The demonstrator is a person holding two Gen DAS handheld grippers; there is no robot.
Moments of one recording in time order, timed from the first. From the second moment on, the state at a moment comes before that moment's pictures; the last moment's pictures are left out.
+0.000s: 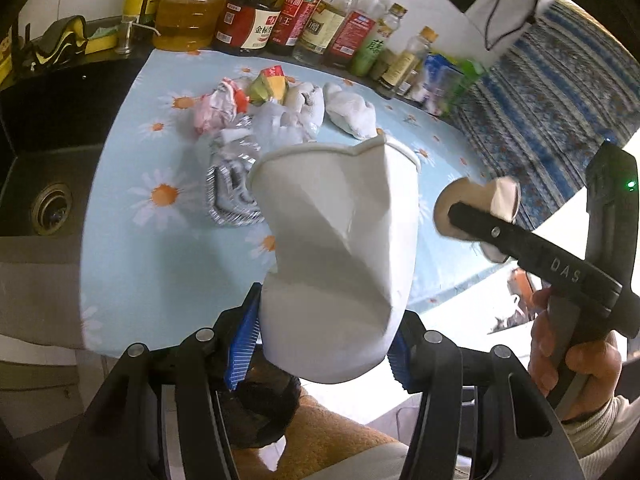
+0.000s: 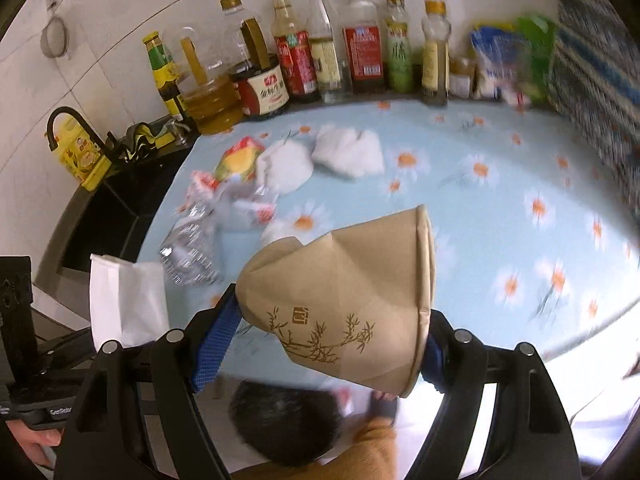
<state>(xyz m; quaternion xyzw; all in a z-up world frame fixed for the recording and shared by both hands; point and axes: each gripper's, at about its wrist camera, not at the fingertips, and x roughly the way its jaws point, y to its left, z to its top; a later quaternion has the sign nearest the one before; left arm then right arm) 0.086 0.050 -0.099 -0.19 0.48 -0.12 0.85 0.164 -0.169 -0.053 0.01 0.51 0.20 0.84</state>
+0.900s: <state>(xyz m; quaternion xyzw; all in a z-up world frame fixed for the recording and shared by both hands) -0.013 0.078 -0.224 -0.20 0.60 -0.17 0.76 0.051 -0.159 -0.201 0.25 0.69 0.17 0.65</state>
